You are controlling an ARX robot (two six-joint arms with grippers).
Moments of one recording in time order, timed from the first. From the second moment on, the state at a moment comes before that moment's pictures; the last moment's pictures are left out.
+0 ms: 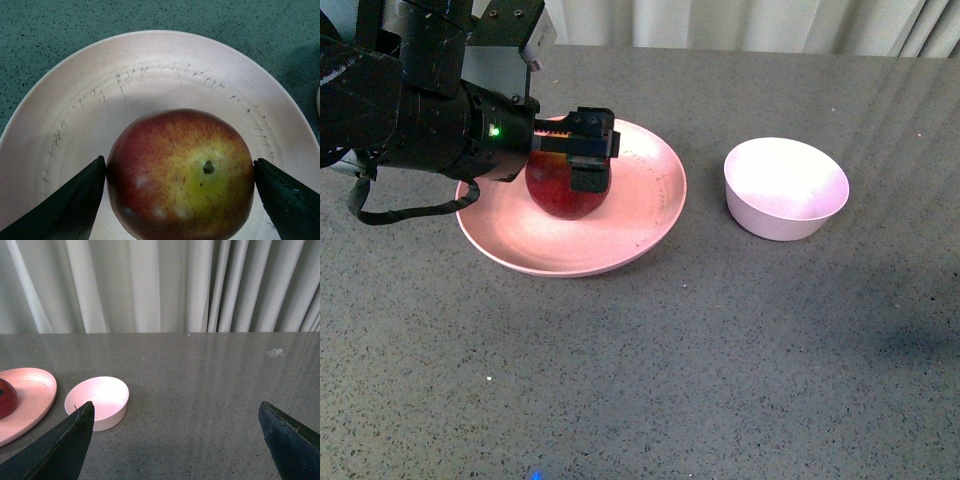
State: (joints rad) left arm -0.37 2.06 1.01 0.39 0.10 -0.12; right arm 0.00 0.01 0.02 0.00 0.00 0.00
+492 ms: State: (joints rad) left arm -0.39 2.01 1.02 0.37 0.12 -0.13; right arm 0.00 0.01 0.02 0.00 0.00 0.00
